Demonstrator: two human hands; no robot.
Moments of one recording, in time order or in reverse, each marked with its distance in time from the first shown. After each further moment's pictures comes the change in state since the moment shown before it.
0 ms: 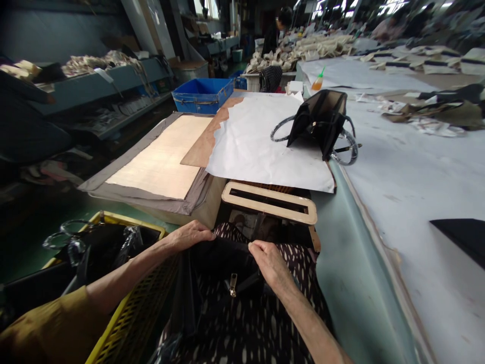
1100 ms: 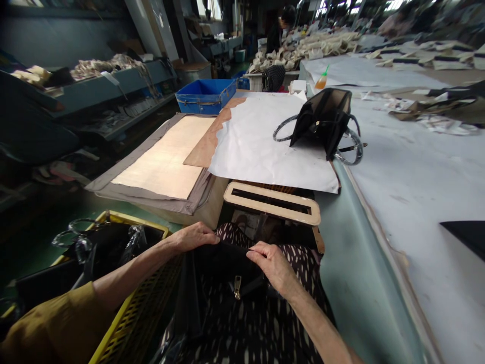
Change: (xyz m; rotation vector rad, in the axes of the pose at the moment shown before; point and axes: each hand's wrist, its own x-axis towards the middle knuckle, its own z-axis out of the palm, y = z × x) left_hand -0.001 0.004 0.004 0.007 -0.081 0.008; right_hand 0.001 0.009 -0.006 -0.012 -0.148 -0.196
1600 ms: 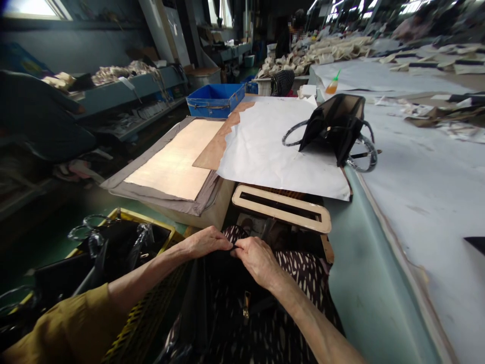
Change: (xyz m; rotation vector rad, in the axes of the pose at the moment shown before) left_hand -0.007 0.011 0.011 0.014 -0.012 0.090; right_hand 0.026 -0.044 0.019 -0.479 -0.095 -0.098
